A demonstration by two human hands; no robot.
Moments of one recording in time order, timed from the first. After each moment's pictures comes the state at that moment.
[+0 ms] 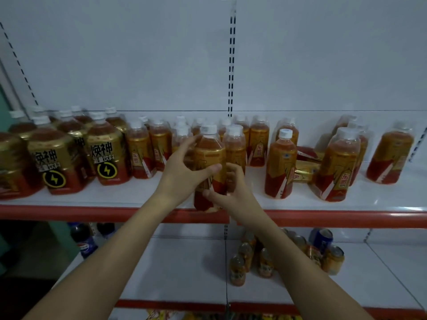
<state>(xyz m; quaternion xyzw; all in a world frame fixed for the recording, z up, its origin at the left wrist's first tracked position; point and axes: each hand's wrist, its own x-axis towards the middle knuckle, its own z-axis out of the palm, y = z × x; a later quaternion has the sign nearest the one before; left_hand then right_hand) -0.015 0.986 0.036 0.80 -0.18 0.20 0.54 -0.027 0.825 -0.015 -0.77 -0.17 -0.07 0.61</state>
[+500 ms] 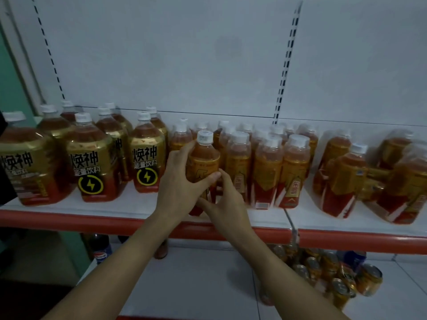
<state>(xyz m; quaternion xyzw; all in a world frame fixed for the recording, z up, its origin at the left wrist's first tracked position) 0.027 1.121 0.011 0.82 -0.15 0.32 0.46 0.022 0.991 -0.030 -0.81 -0.14 -0.18 0.54</state>
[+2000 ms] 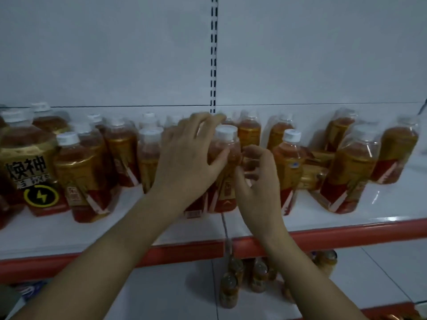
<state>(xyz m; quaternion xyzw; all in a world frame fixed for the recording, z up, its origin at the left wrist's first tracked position) 0.067 0.950 0.057 0.84 -0.28 0.41 0.20 0.034 0.813 -0.005 -0.76 -0.07 -0.40 0.51</state>
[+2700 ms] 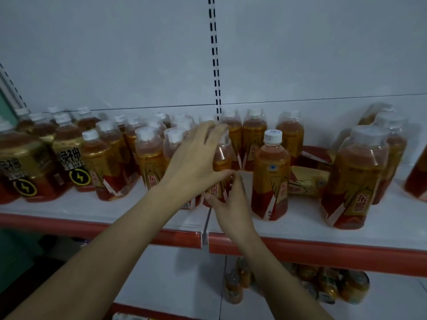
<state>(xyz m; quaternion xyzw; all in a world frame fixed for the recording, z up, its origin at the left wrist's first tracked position) 0.062 0.882 0.054 0.92 -0.22 0.31 0.05 0.063 0.778 -0.064 -0.74 -0.11 -0.12 0.66</state>
